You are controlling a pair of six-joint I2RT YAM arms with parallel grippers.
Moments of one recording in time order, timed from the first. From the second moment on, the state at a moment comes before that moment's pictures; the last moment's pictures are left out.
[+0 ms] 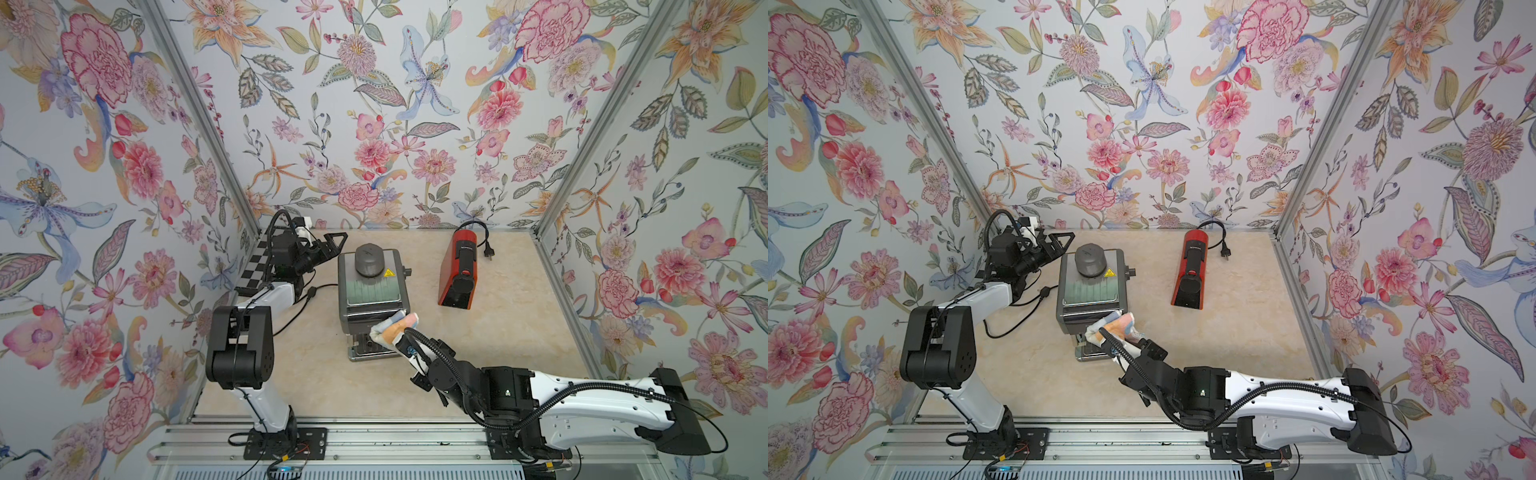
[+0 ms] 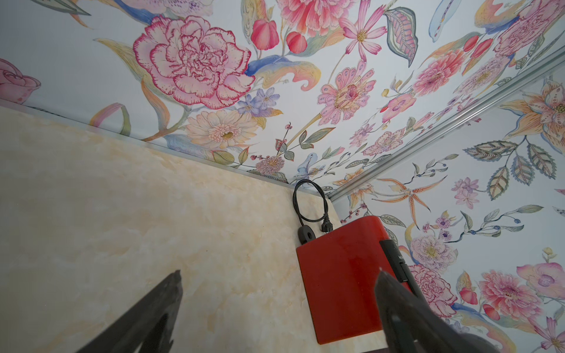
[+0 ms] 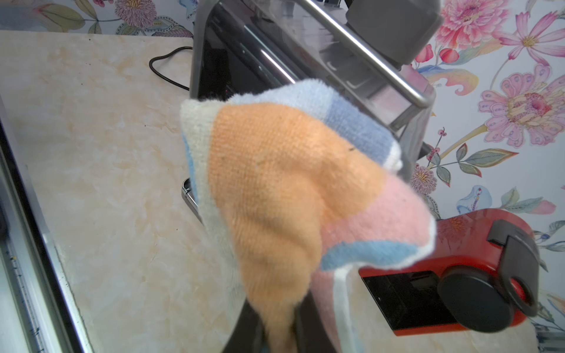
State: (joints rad) left arm -0.02 1.75 1.07 0.52 0.65 -0.71; right arm 1.41 1.10 0.84 -0.25 0.66 -0.06
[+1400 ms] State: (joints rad) left arm -0.09 1.52 0.89 0.38 0.41 -0.64; right arm 1.03 1.19 0.82 -0.12 0.46 0.17
